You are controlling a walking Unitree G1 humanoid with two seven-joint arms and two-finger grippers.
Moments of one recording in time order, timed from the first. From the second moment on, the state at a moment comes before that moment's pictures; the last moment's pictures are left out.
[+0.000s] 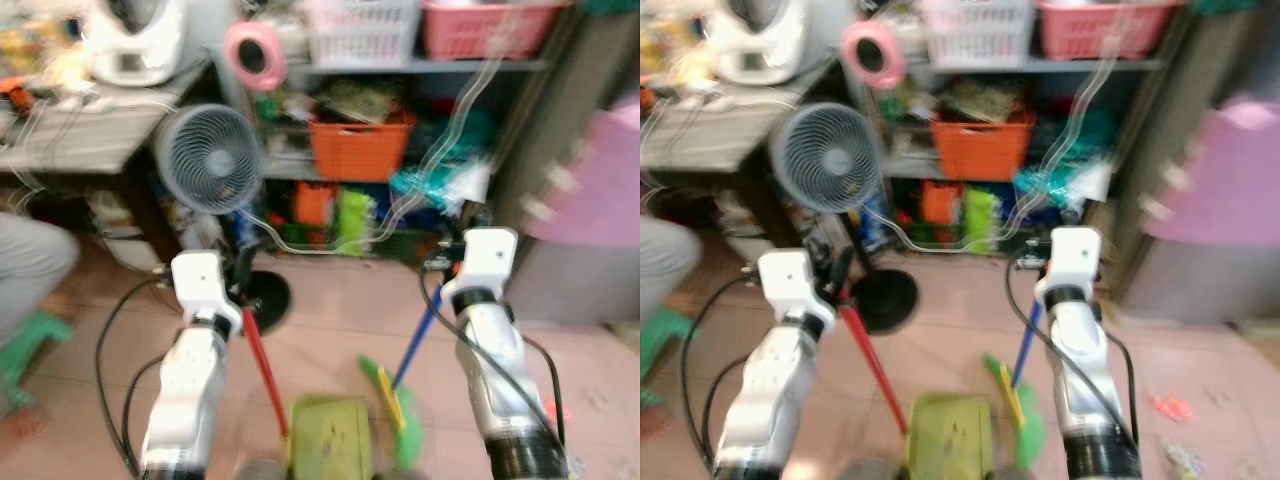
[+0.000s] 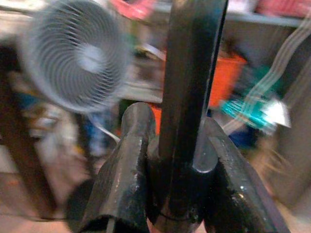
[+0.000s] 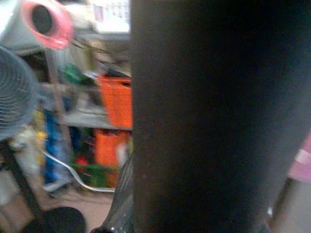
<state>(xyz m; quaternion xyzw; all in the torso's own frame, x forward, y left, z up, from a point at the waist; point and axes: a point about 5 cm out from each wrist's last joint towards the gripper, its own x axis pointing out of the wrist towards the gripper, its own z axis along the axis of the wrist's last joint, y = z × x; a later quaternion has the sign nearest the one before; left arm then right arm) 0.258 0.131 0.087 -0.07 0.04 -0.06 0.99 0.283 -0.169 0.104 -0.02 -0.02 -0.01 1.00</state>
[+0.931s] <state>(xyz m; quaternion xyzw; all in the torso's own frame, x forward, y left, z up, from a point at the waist) 0.270 0.128 0.095 -0.11 0.03 -0.07 0.99 0.296 -0.170 0.114 -0.05 -0.04 -0.02 1.00</state>
